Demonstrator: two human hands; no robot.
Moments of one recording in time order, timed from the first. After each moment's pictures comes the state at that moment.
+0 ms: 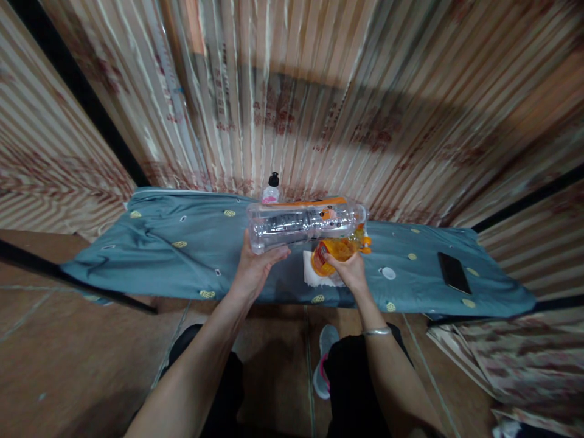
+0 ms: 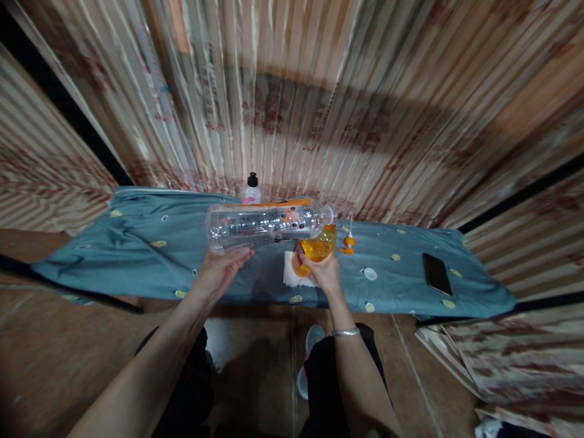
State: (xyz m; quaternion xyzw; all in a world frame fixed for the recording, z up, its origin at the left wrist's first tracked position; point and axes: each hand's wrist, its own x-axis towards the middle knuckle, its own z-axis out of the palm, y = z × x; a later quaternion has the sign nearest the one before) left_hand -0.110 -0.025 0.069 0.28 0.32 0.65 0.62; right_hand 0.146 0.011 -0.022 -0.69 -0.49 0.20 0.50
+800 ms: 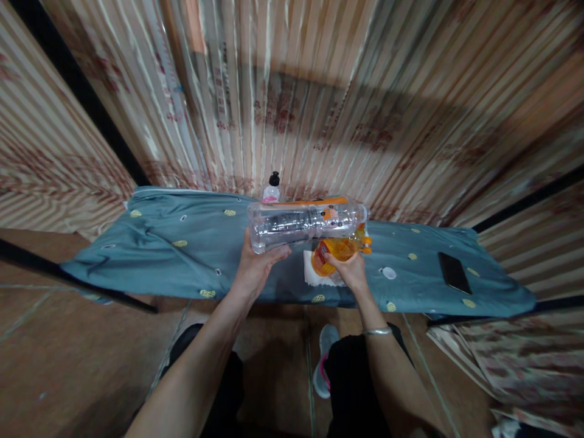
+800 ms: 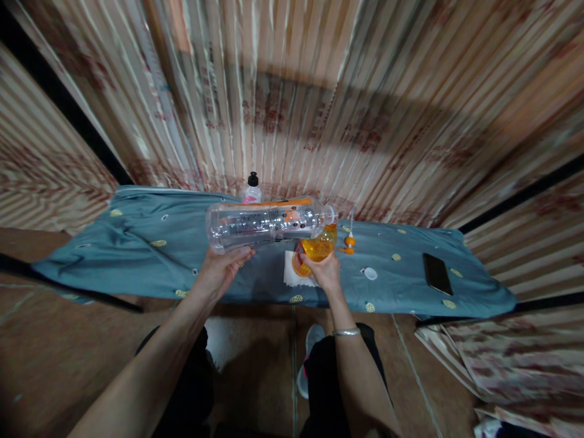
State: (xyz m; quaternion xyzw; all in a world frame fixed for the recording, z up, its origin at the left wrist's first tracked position) left_hand -0.109 -0.027 0.073 0.29 0.33 0.65 0.62; right_hand 0.146 0.011 -0.023 -0.68 -0.50 0.21 0.50
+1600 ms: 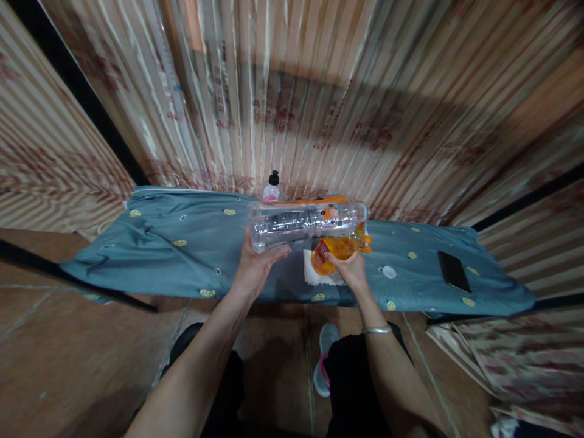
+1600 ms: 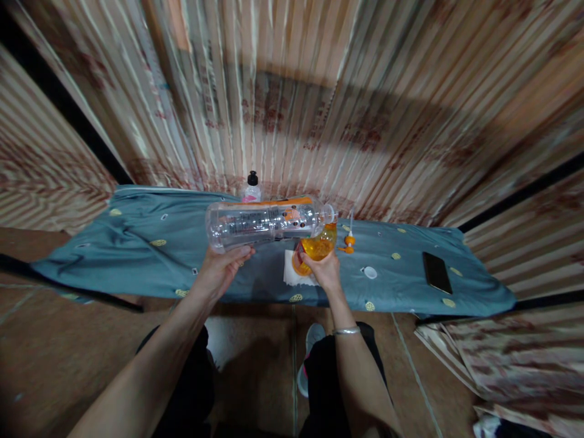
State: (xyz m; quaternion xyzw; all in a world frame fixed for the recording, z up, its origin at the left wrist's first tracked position) left_hand -0.109 -0.027 0.074 0.29 0.32 0.65 0.63; right_hand 0.147 0.012 -0.026 -0.68 -0.49 0.21 0.50
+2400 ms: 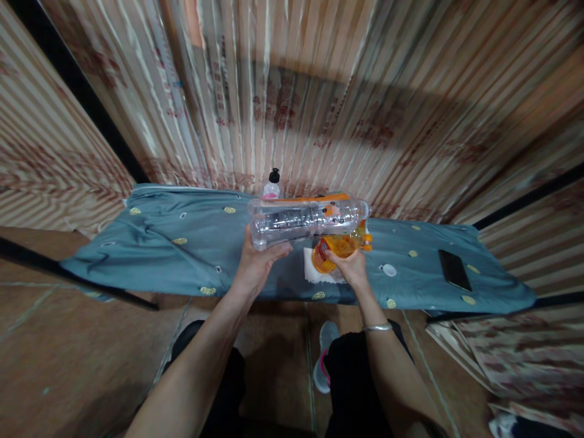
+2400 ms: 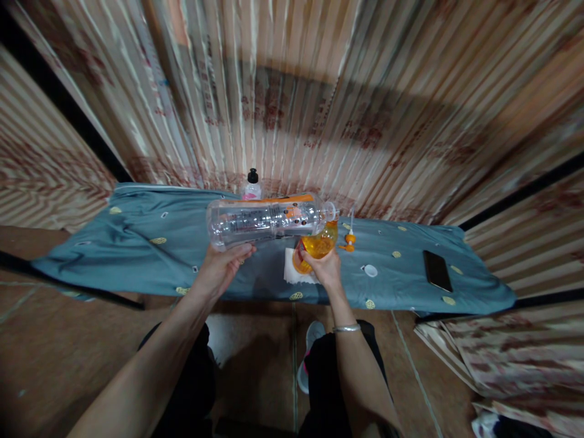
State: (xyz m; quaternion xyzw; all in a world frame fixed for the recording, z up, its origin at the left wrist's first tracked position) left_hand -0.108 -0.028 0.075 0.30 0.32 0.65 0.62; right_hand 0.149 0.014 -0.028 -0.67 -0.51 0.21 0.51
